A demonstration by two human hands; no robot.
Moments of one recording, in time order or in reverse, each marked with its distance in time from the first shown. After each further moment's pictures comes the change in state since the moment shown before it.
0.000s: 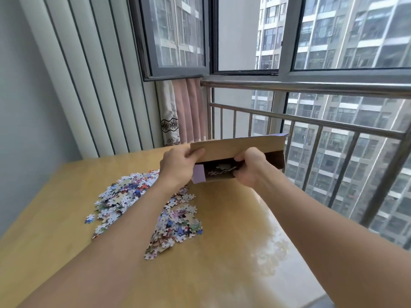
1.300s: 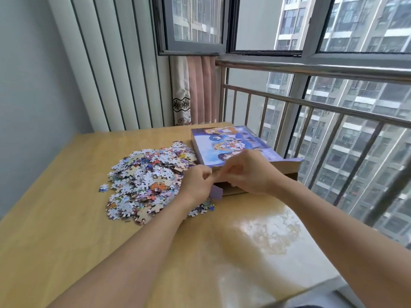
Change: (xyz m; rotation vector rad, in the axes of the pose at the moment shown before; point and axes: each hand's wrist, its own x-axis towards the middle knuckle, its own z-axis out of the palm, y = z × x) left_hand -0.060 -0.072 0.042 -0.040 -0.156 -0.059; right_hand -0.040 0.052 -0.025 -1.358 -0.566 -0.956
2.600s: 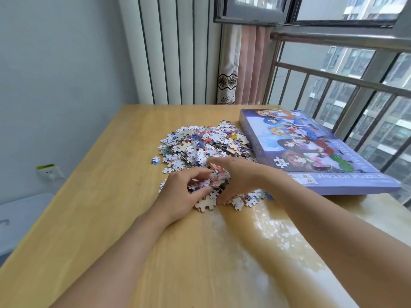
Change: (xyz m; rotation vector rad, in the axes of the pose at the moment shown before) left_hand -0.086 -0.099 -0.120 0.067 0.048 0.033; right_hand 0.079 -0.075 0.120 -0.272 -0.575 0.040
